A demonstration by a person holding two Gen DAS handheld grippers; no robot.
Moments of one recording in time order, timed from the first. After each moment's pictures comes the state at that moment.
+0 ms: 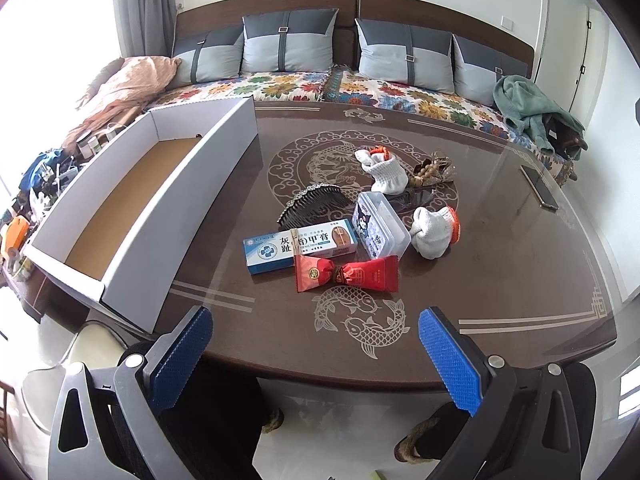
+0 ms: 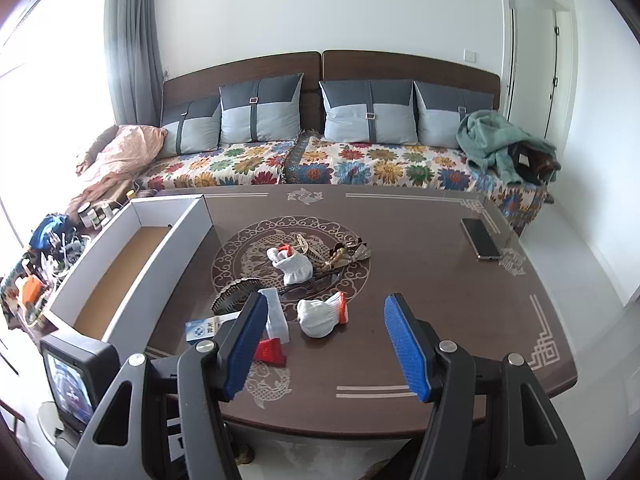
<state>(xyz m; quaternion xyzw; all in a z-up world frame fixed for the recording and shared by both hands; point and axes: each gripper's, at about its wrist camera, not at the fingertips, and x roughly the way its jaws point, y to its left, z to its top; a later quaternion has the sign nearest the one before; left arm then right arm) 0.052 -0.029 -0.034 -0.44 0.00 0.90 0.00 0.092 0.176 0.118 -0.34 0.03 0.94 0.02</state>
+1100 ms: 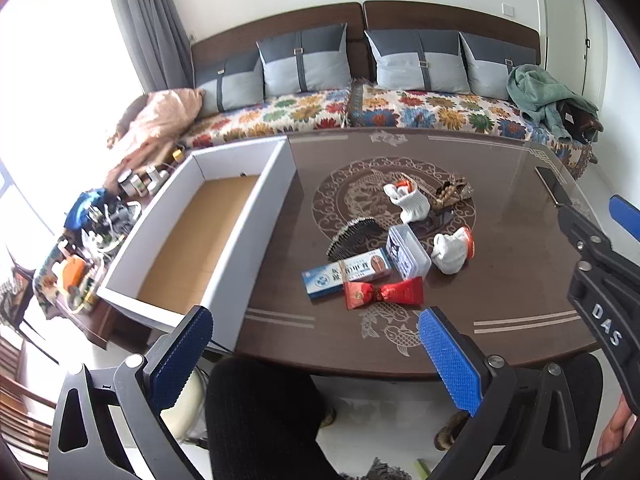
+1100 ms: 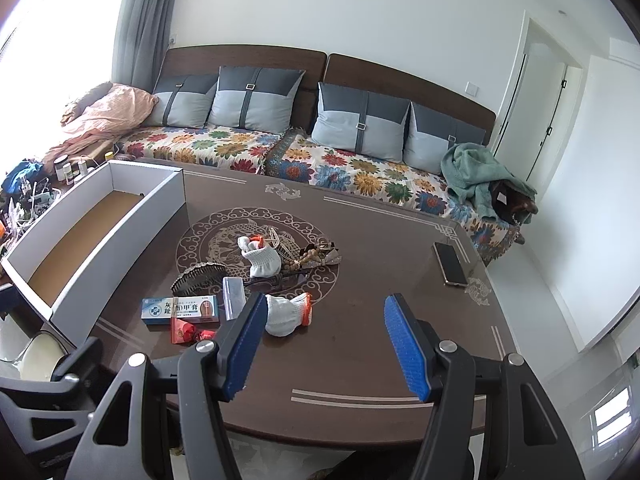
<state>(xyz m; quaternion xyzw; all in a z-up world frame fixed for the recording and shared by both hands) 0.079 -0.031 0.068 -0.42 0.08 0.90 -0.06 0.083 0.149 0.100 -0.33 -0.09 0.94 0.06</state>
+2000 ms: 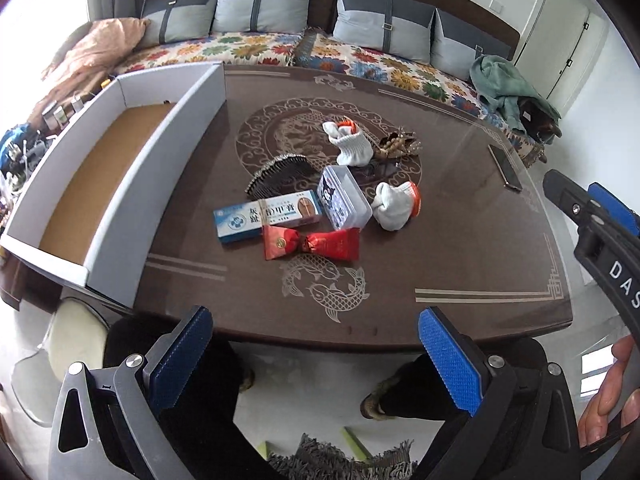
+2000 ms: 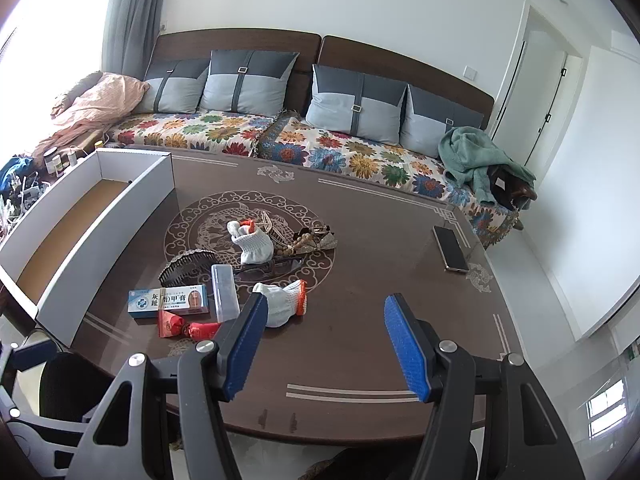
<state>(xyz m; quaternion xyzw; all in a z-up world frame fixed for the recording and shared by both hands) 0.048 -0.037 -0.010 -0.51 -0.05 0.85 0.07 0.059 0.157 0.079 -0.36 -0.09 0.93 0.07</state>
